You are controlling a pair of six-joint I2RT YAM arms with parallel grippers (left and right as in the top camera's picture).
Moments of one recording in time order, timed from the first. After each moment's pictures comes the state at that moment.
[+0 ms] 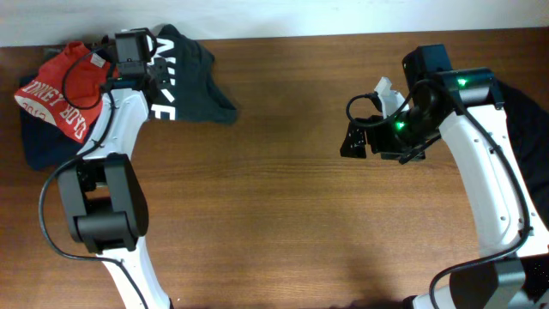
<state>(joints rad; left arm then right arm) 0.05 2.15 1.72 -0.33 -0.17 -0.04 0.09 1.66 1.70 -1.49 -0.42 0.05</state>
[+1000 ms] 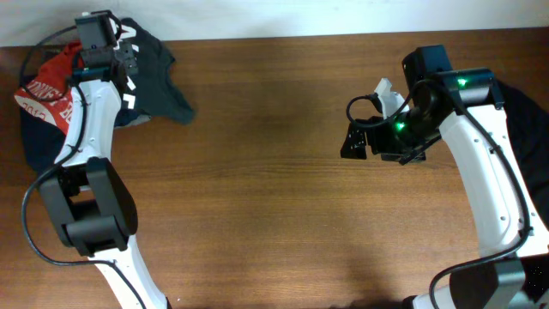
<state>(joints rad) 0.15 2.15 1.86 -0.38 -0.22 0.02 0.09 1.66 1.70 -1.50 -0.42 0.05</state>
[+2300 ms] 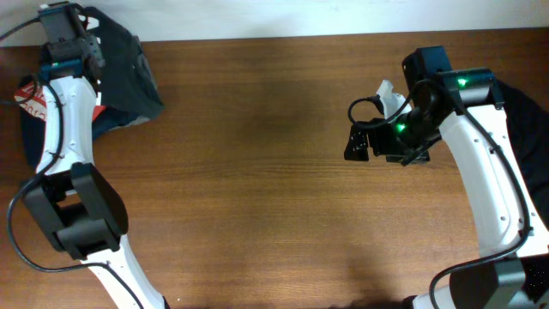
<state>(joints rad) 0.23 2.15 1.97 -0.45 -0.35 0.03 0.09 1.66 1.70 -1.52 -0.37 0.05</state>
